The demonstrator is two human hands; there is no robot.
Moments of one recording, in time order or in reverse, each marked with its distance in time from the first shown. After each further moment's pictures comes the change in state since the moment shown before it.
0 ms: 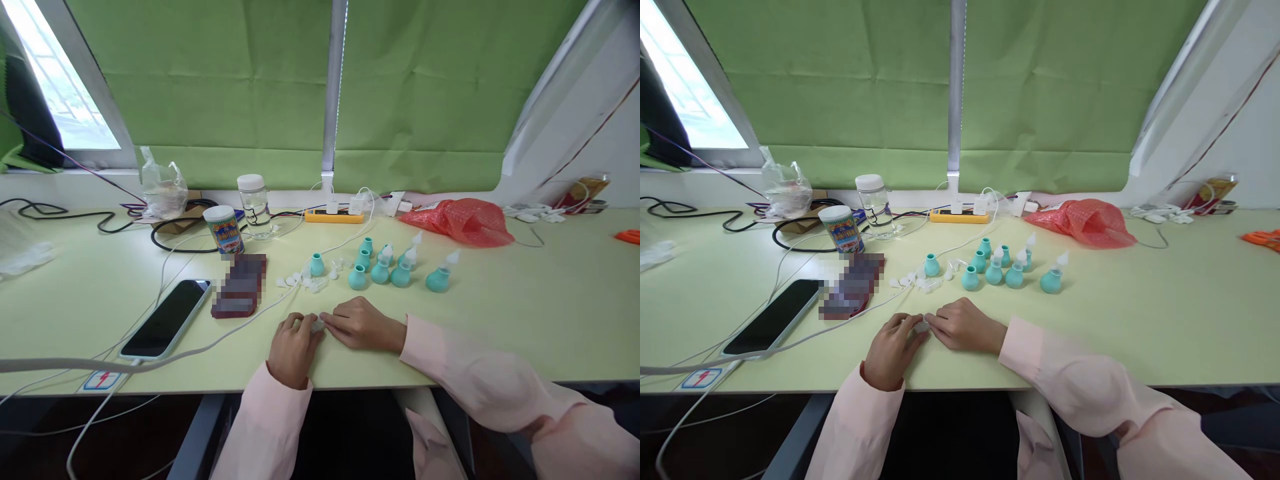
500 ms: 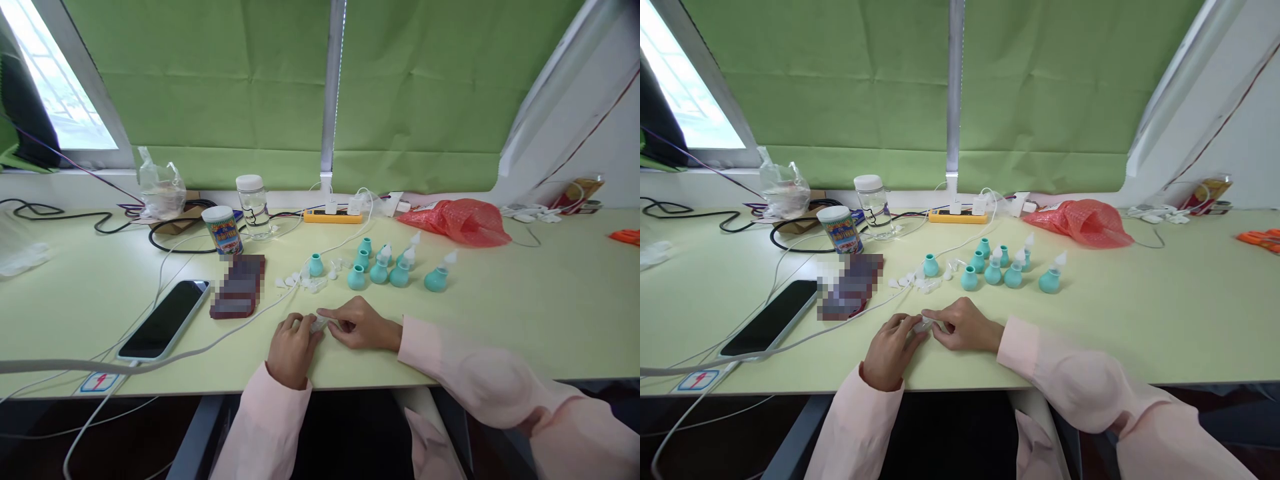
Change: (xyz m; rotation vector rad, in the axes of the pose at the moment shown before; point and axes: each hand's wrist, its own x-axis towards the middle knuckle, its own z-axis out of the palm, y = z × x) left_hand 0.000 -0.001 0.000 -0.001 -0.003 0.007; right_hand -0.006 0.000 0.012 0.436 0.152 0.215
